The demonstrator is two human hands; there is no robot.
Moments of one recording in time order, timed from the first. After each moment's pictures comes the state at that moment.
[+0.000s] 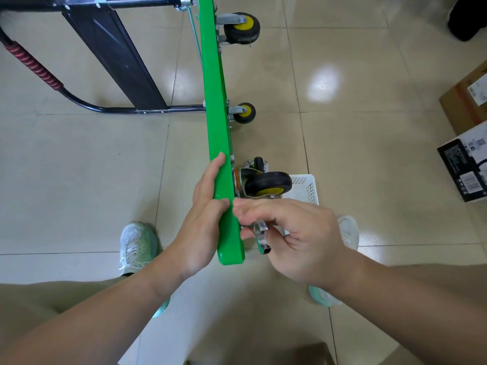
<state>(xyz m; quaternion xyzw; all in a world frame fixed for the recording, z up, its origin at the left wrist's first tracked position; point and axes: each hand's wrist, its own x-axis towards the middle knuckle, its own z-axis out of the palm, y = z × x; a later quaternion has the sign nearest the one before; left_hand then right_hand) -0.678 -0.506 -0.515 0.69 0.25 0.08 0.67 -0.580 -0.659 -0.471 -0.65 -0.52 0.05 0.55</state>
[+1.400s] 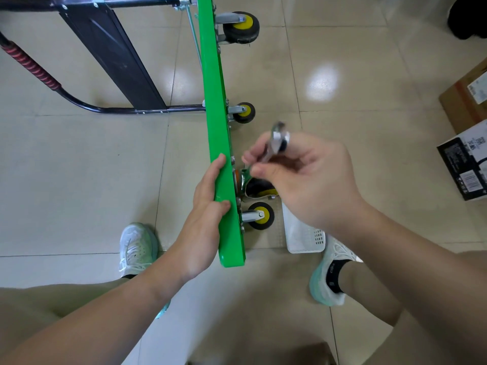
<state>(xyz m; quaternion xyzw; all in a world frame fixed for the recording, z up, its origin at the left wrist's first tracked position) -0.676 -0.508 -0.513 0.67 0.26 0.09 0.69 -0.540 -0.624 -0.435 -0.65 -0.33 0.23 0.65</state>
